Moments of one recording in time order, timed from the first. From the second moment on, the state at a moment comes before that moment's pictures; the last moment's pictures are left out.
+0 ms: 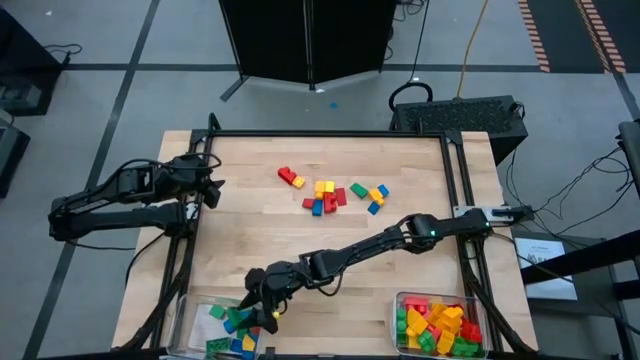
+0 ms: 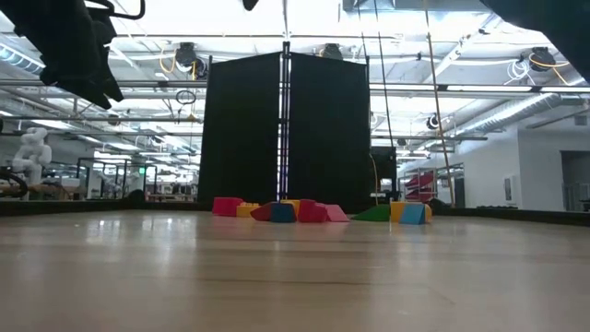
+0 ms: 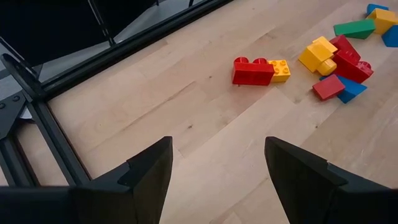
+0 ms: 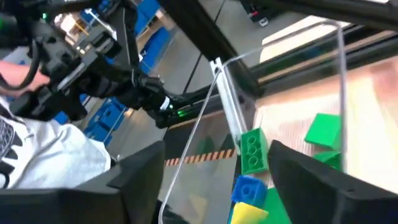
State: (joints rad) left arm 0.27 0.48 0.70 -1.04 -0.37 -0.46; right arm 0.31 2.52 2.18 0.12 -0.27 0.70
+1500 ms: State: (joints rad) left arm 0.27 0.48 0.70 -1.04 -0.39 -0.47; right arm -0.27 2.52 2.33 -0.96 0.13 0.20
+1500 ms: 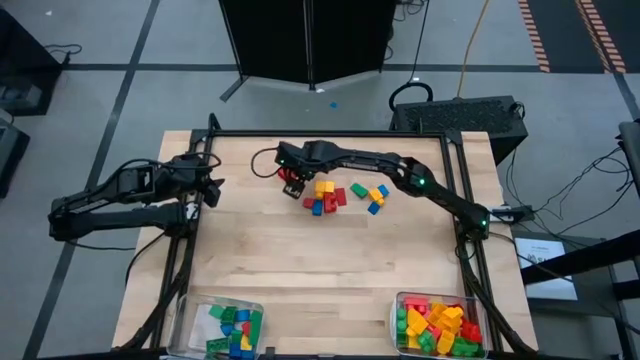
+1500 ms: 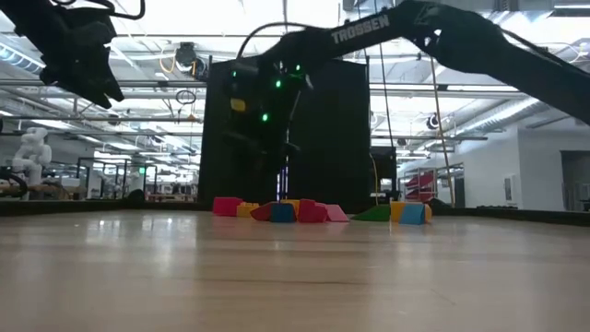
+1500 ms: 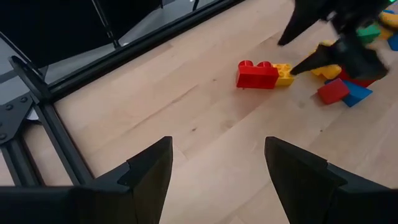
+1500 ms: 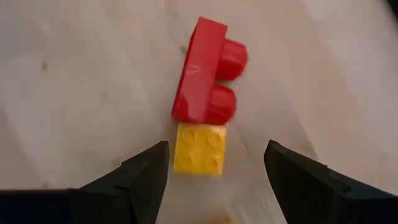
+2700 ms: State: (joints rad) left arm 0.27 0.48 0.70 -1.04 -0.39 -0.47; right arm -0.14 2.41 2.36 -0.97 0.02 0.28
